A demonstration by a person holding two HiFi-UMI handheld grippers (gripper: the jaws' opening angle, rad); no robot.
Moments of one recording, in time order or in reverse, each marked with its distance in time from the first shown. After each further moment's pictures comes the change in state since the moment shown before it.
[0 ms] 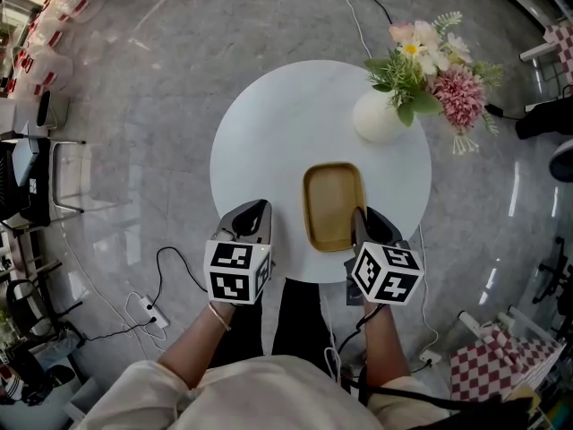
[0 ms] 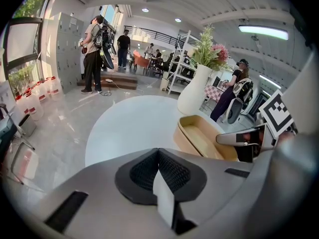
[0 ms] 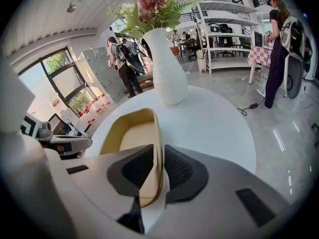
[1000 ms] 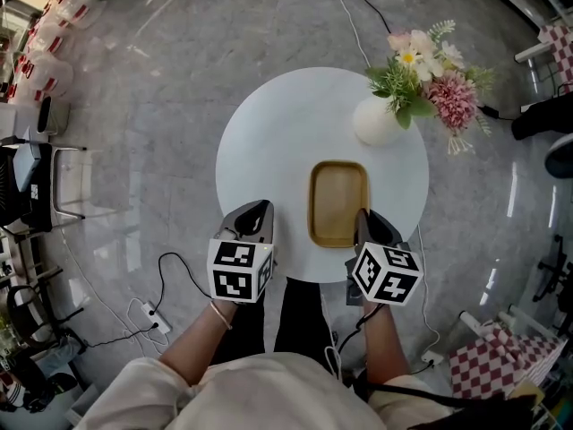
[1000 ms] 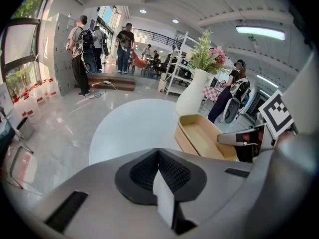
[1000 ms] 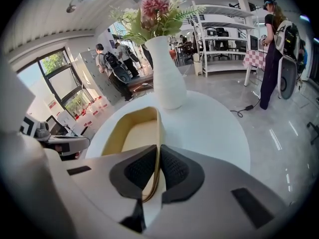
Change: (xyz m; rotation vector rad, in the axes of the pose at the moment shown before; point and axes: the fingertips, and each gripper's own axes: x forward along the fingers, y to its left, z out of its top) left arm -0.008 0.003 0.011 0.020 -0.012 -0.021; right arm -0.010 0.006 0.008 0.014 -0.032 -0.042
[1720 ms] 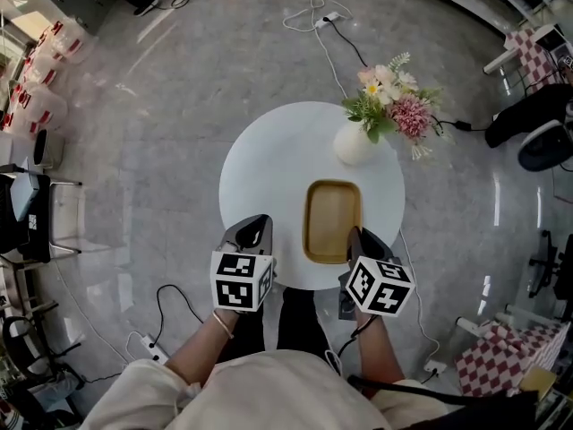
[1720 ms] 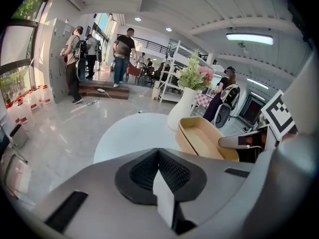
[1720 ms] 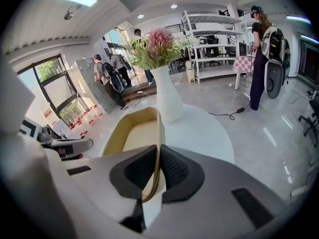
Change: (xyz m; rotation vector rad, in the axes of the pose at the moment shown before) left arm -0.034 -0.011 0.035 0.046 -0.087 -0.066; right arm -0.052 0.020 0.018 0.067 -0.085 -0.057
